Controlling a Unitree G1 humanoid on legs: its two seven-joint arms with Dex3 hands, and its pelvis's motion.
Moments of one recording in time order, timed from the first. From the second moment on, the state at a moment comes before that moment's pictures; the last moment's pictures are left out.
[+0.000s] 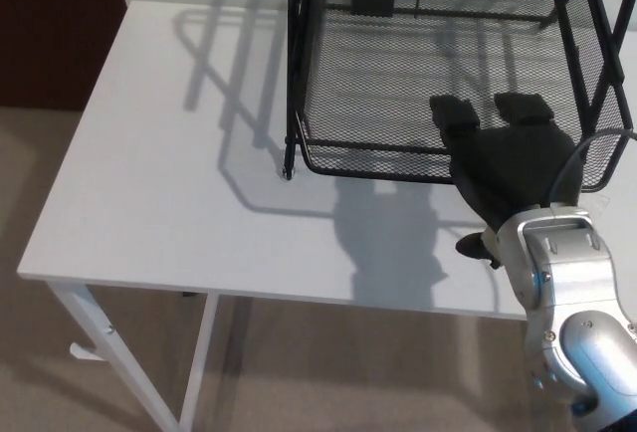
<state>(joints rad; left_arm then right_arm) 0.28 0.44 -0.04 0.98 0.11 -0.53 -0.25 -0.37 -0.27 0.46 0.03 -1.27 0.49 0.28</state>
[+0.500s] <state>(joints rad) 0.28 0.45 -0.06 0.96 0.12 -0.53 -0.23 -0.22 -0.29 0.52 -0.16 -1.28 0.49 0.27</state>
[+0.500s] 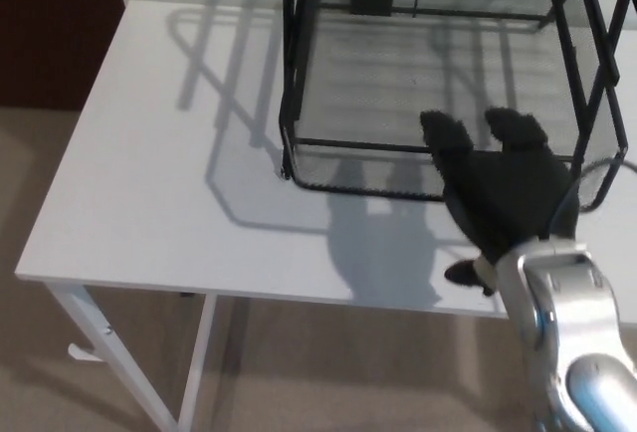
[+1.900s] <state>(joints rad) 0.27 0.47 -0.07 0.95 0.14 -0.53 -0.24 0.07 -0.29 0.53 -0.86 -1.29 0.35 0.34</state>
